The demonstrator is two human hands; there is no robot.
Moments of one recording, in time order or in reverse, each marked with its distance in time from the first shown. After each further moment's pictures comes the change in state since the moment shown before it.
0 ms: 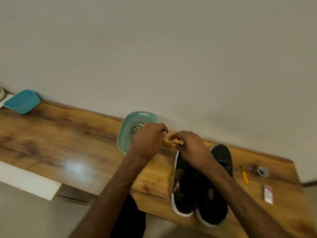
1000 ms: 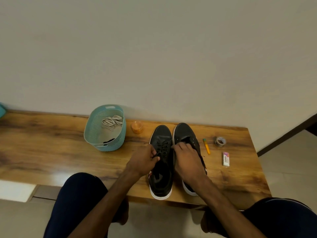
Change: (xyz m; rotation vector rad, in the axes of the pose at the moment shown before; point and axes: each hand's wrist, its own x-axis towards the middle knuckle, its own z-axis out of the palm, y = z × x) left_hand -0.069 0.063 0.112 -0.146 -0.337 -0.192; right_hand -0.144 0.059 0.011 -0.267 0.020 0.307
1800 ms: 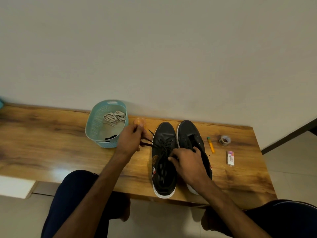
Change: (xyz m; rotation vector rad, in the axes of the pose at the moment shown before) left_hand 0.010 -0.002 -0.054 -0.612 0.273 -0.164; right_hand -0.003 -0.013 0.005 0.158 -0.026 0.017
